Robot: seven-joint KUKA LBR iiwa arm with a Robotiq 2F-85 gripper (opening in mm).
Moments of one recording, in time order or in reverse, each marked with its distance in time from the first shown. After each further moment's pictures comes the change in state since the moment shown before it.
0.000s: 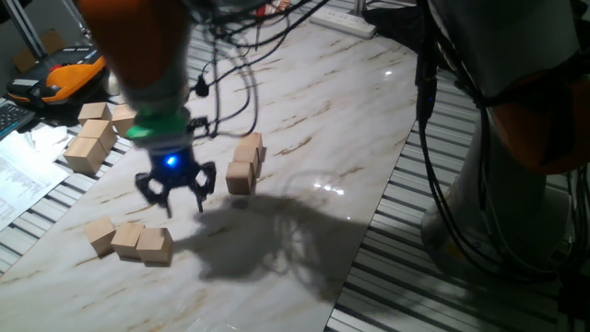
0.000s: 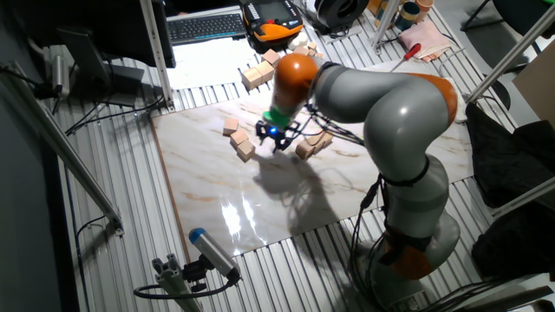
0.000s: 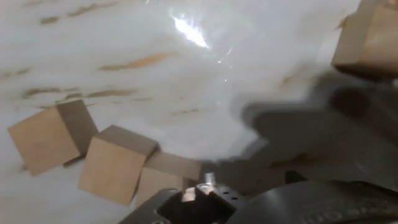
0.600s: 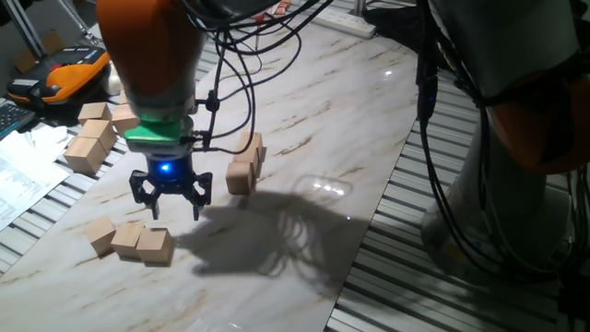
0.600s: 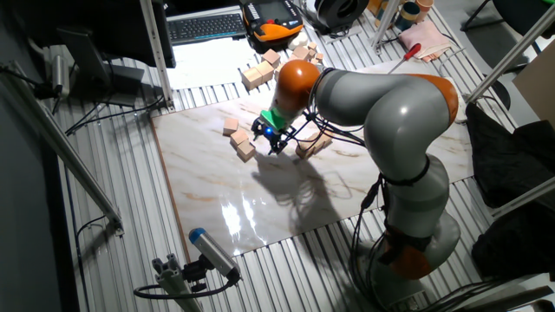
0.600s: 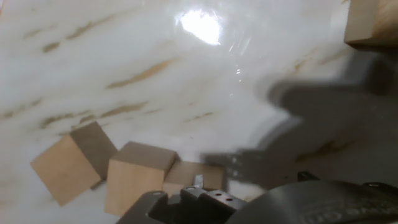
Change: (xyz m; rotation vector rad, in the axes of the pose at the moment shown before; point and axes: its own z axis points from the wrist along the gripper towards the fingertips) arm -0.003 0.013 0.012 -0.085 0.021 0.169
